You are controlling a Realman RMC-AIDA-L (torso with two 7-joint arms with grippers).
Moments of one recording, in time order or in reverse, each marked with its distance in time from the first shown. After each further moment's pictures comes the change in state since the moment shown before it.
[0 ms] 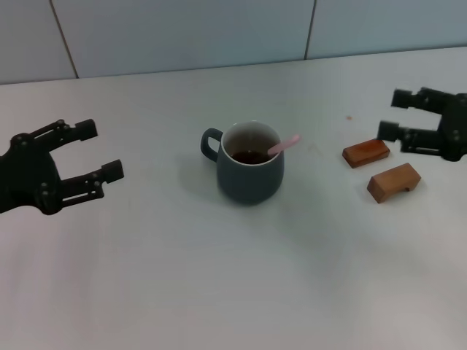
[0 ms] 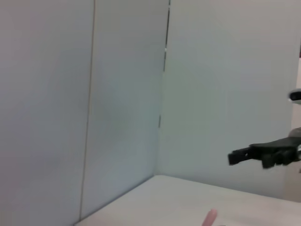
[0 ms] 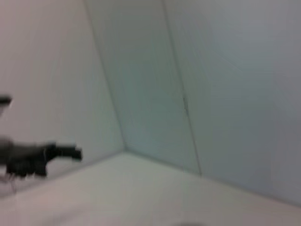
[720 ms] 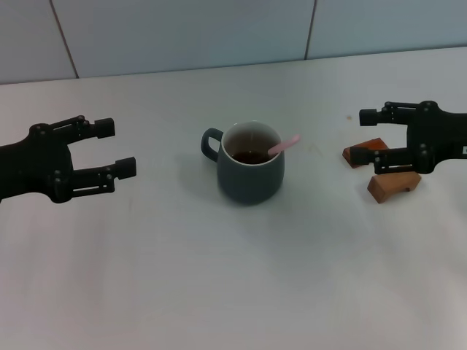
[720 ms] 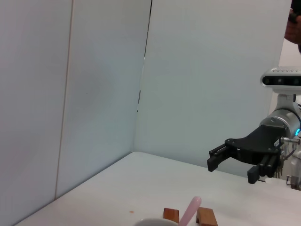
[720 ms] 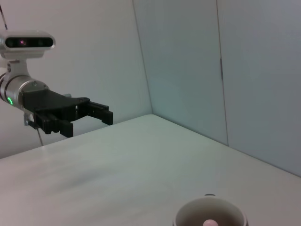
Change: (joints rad) left arm -0.086 0.030 0.004 0.011 0.096 0.008 -0.133; right arm 0.102 -0.008 -0.010 0.005 -0.167 0.002 -0.013
